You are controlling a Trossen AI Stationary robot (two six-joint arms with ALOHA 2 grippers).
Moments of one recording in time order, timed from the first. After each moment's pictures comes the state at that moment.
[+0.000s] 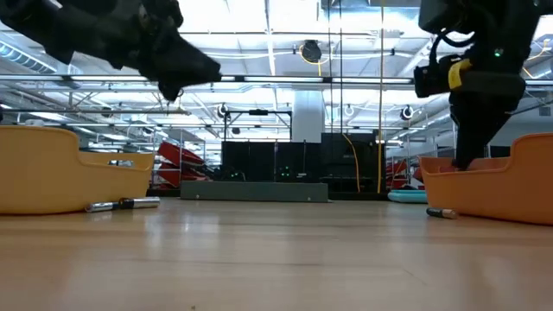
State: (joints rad) left arm -0.08 1.10 0.41 0.46 -0.10 -0.18; right arm 0.22 1.27 0.75 -0.82 0.24 0.76
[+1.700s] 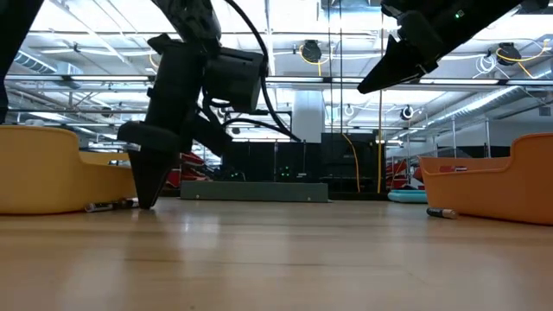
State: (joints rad) left arm -0.02 1.92 1.20 -1.04 -0.01 -0.25; right arm 0.26 1.21 0.72 -0.17 0.68 0.20
